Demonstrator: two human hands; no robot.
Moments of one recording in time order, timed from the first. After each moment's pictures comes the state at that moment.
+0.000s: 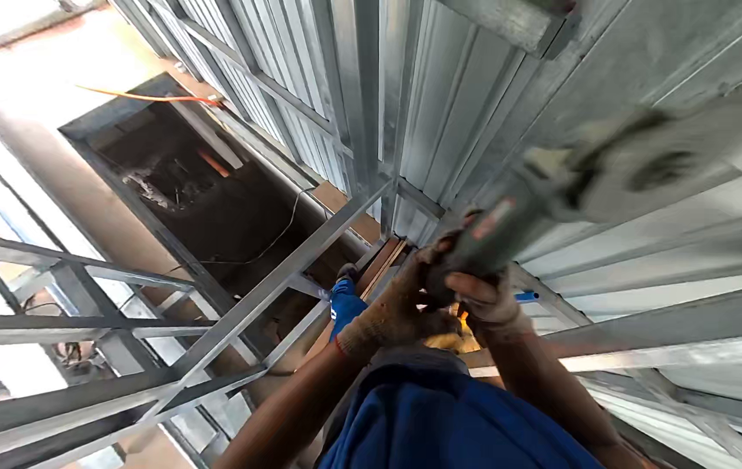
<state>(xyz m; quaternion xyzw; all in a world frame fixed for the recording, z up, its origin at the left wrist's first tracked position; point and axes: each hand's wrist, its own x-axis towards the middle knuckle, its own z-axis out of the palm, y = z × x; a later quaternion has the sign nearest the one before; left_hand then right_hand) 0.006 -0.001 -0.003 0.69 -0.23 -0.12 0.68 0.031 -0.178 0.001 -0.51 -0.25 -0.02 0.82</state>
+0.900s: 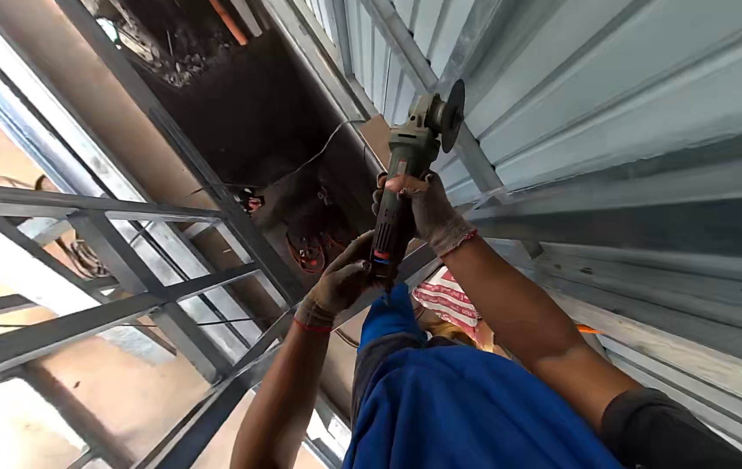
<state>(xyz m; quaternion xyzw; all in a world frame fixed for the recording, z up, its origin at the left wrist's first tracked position) 0.229 0.326 -0.135 0.38 0.08 -0.21 0.90 0.393 0.176 -0.110 -0.53 0.07 0.32 0.79</state>
